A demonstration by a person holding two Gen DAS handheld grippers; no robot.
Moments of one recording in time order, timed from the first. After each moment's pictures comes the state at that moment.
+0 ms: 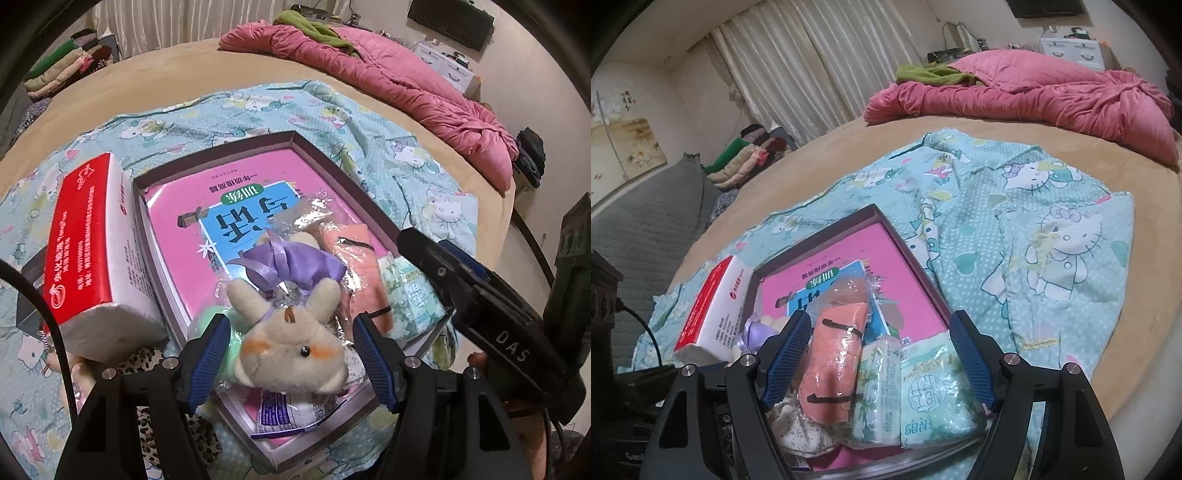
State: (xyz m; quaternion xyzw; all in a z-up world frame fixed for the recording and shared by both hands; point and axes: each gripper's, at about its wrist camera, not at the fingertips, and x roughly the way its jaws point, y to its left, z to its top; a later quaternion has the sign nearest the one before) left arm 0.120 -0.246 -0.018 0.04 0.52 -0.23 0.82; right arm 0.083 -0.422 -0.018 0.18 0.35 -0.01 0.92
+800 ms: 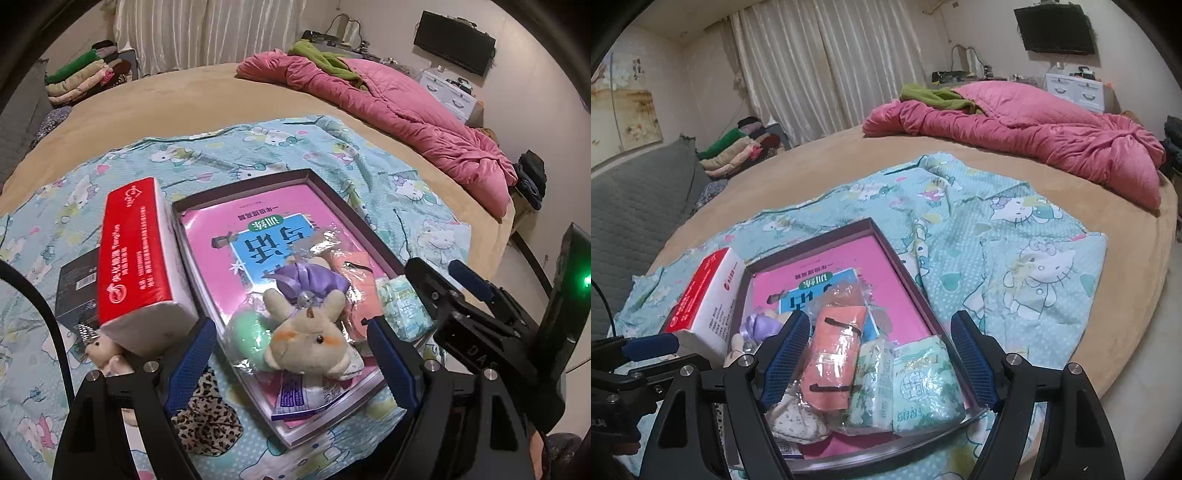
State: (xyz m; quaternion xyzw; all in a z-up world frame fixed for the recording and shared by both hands) left arm 0.101 -0.216 0.021 0.02 0.47 -0.21 0.86; right arm 0.066 -0.401 0.007 0.10 0.33 -0.05 0.94
